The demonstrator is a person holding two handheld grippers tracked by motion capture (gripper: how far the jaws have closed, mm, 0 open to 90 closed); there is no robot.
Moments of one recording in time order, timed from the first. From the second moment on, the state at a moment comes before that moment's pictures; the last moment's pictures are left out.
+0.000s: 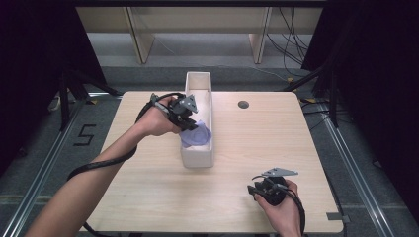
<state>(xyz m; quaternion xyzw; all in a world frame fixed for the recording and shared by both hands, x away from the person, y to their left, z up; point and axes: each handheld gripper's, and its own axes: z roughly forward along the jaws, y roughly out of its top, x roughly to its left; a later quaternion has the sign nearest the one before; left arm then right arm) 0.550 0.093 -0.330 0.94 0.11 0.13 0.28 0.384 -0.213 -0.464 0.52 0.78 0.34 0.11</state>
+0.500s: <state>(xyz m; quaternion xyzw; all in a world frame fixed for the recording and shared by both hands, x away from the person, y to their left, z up) 0.557 0.092 -0.342 0.95 0.11 0.12 0.26 0.382 -0.209 -0.465 0.53 0.77 0.34 0.09</state>
